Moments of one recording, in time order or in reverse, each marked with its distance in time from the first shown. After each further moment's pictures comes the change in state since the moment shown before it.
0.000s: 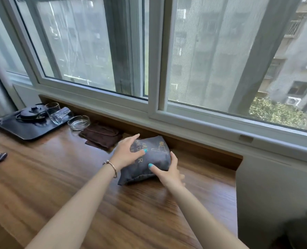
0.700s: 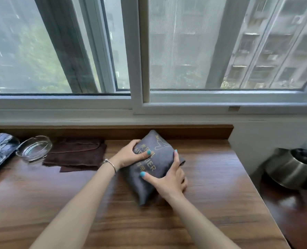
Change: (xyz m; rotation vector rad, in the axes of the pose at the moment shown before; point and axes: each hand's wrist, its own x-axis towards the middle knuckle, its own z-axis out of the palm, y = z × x) left_hand 0.087 -0.052 0.011 -0.160 -0.634 0.111; right_hand 0.001 -0.021 0.096 -0.014 0.455 0.139
